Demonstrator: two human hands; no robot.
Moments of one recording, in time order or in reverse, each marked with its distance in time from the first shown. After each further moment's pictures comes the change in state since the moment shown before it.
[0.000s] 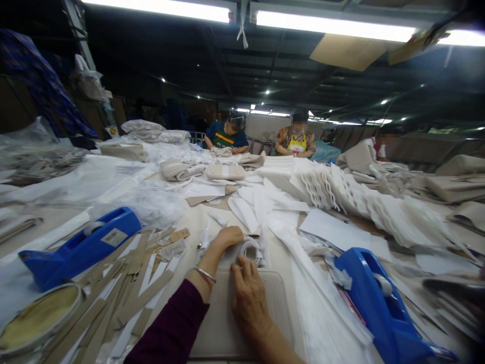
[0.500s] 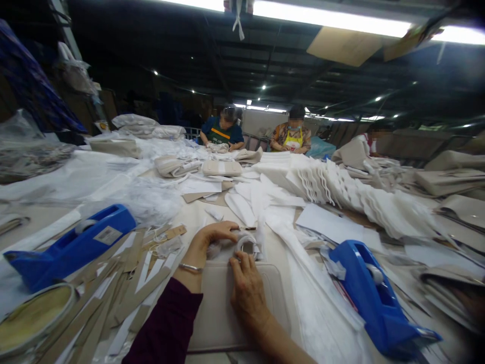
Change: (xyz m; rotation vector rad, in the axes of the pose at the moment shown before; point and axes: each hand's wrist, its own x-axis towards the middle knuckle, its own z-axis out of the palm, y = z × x) left_hand -0.030 -0.019 -0.028 -0.359 -0.125 0.106; right_hand 0.003 -0.002 -0.002 0.097 -0.050 0.042
